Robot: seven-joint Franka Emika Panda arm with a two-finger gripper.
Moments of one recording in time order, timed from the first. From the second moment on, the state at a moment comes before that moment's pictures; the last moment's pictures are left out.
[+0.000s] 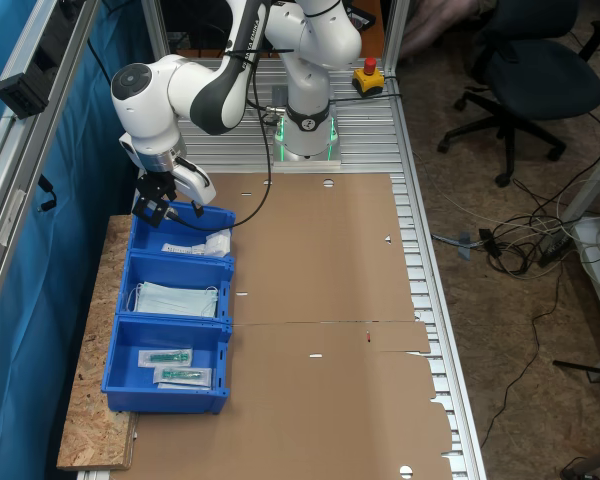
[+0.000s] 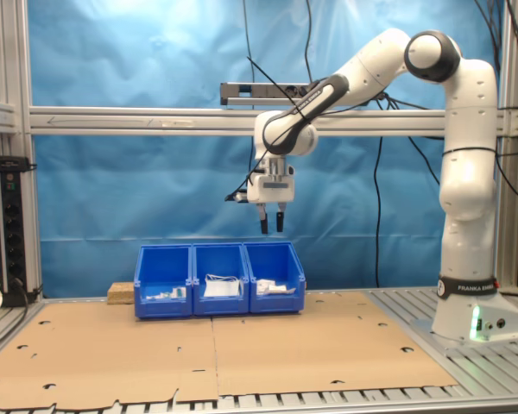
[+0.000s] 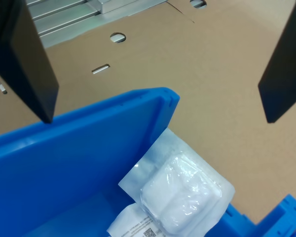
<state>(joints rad) -0.62 0.02 -0.02 -2.23 0.08 2.18 0.79</state>
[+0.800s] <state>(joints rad) -0.59 -0.02 0.30 -2.05 0.08 2.08 0.79</state>
